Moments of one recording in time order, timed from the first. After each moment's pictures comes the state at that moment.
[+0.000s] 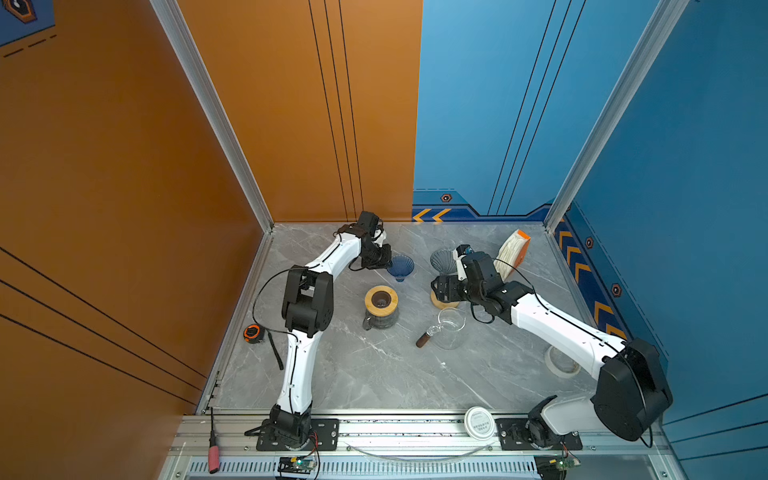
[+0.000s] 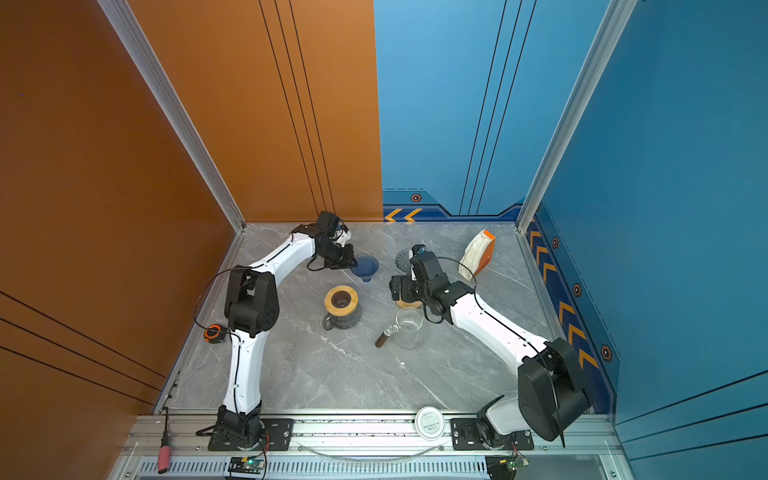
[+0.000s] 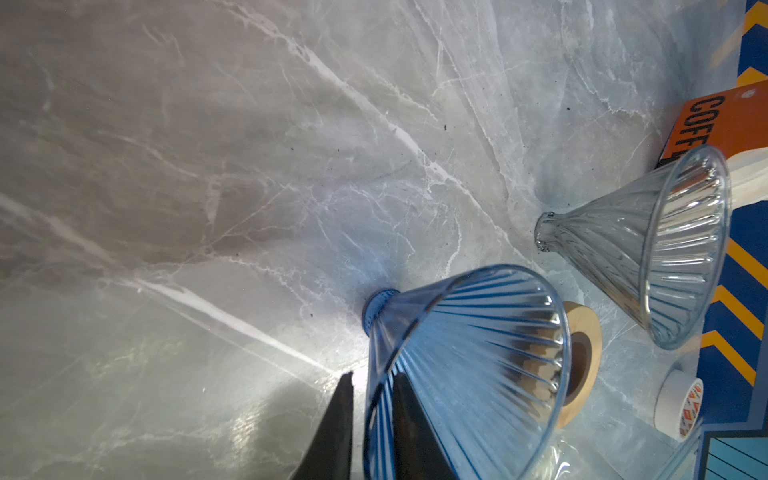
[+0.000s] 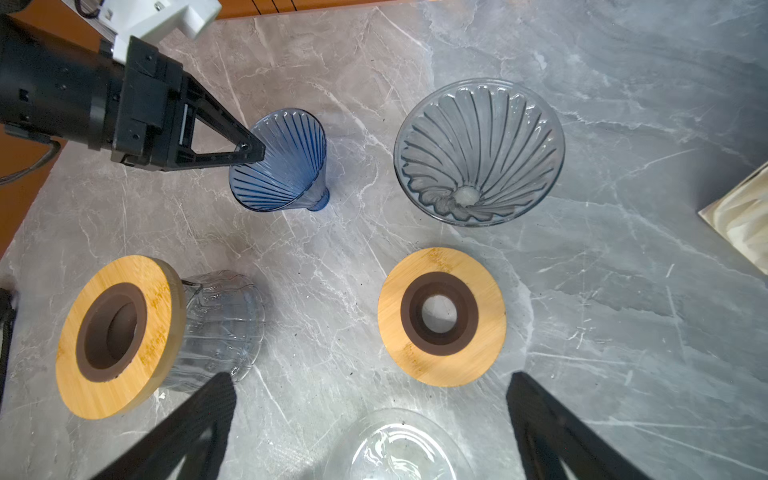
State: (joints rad) left arm -0.31 2.27 1.97 -0.82 0.37 -0.34; right arm 0.54 1.43 1.03 -0.35 0.04 0.39
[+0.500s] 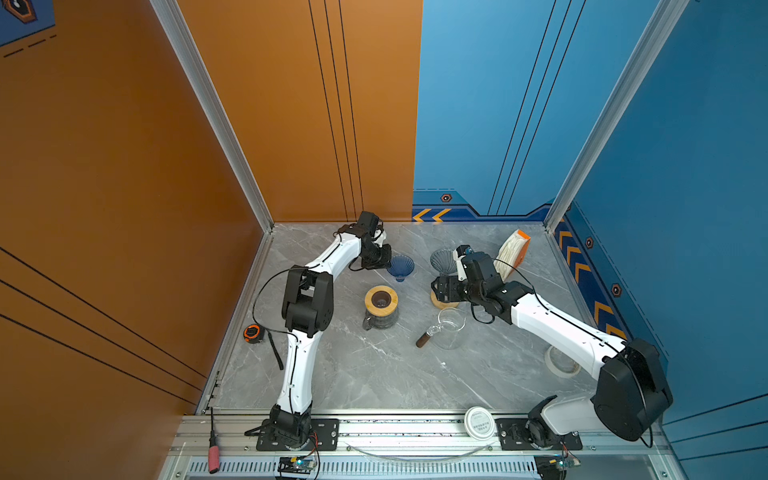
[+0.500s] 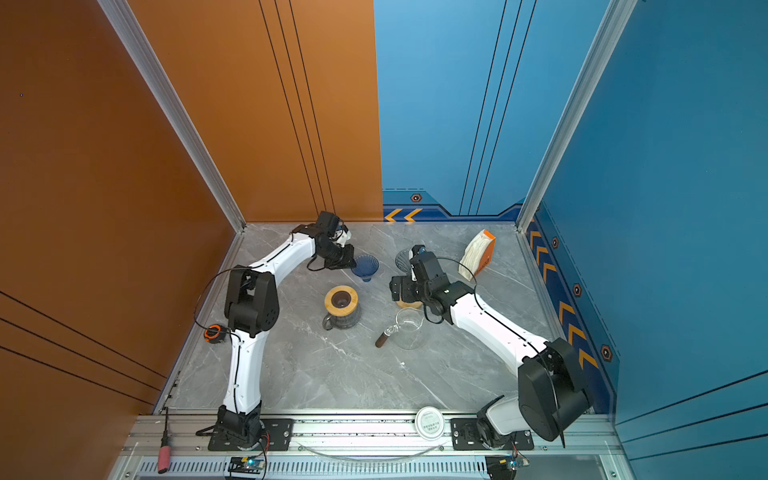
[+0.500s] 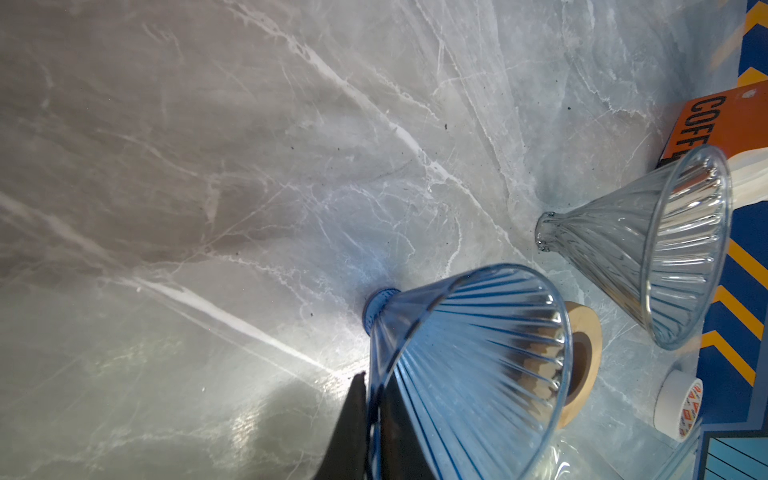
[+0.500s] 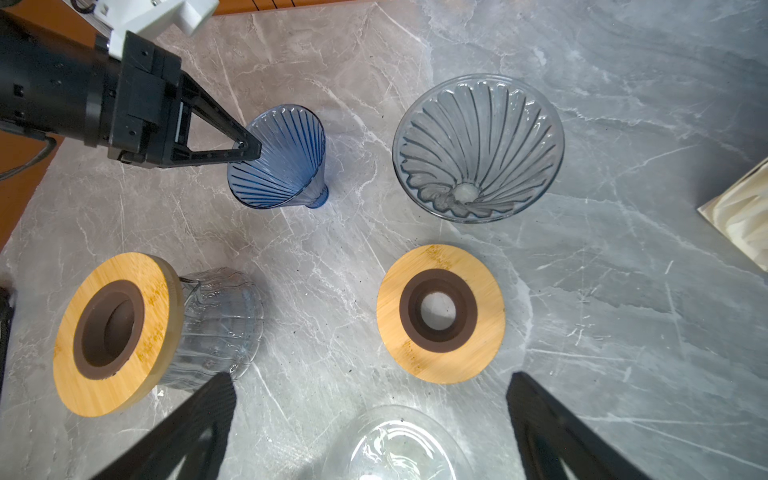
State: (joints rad) left arm -0.31 2.27 1.96 -0.82 0.37 -0.34; right arm 0.54 1.43 1.03 -0.36 0.04 0.39
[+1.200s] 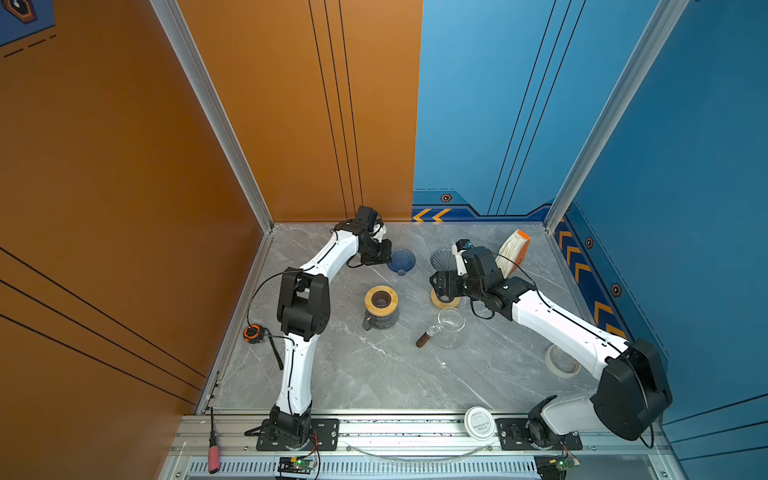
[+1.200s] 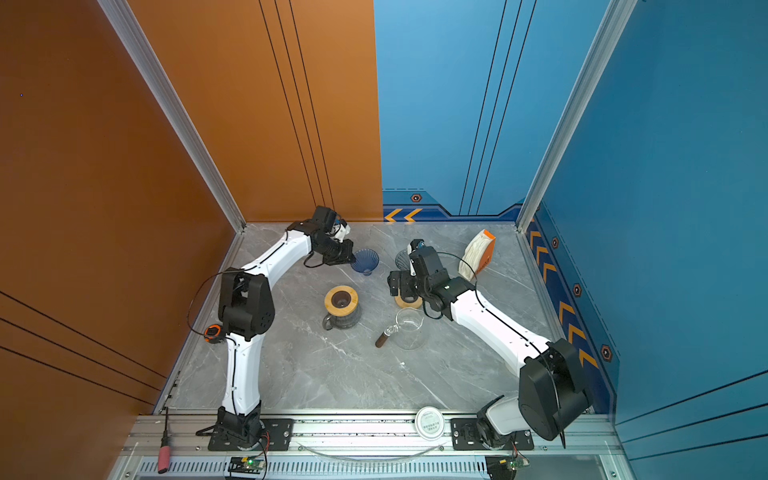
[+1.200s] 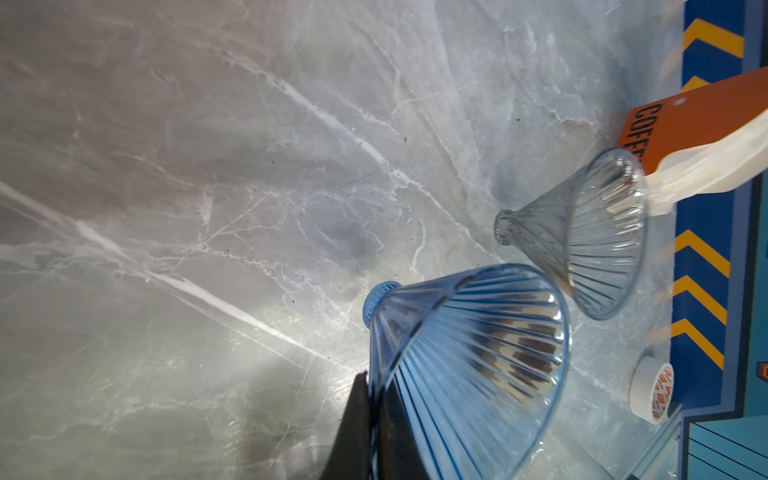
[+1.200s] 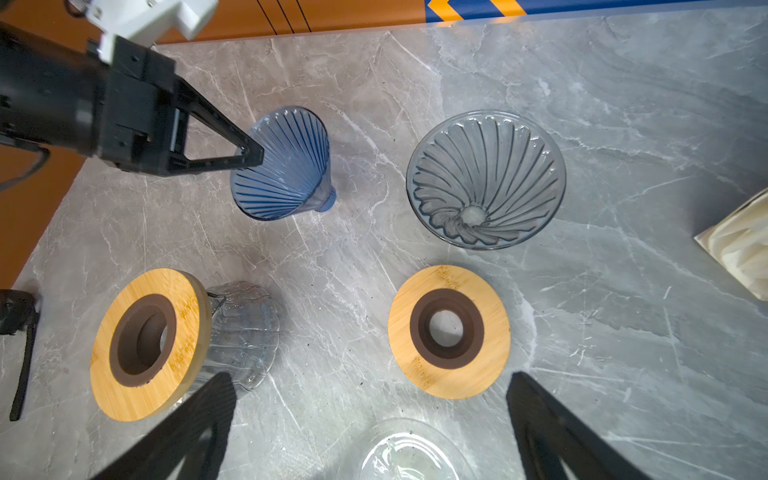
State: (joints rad) left arm -0.31 2.18 1.96 -0.83 0.39 -0.33; right arm 0.54 1.43 1.09 -0.38 0.03 0.37
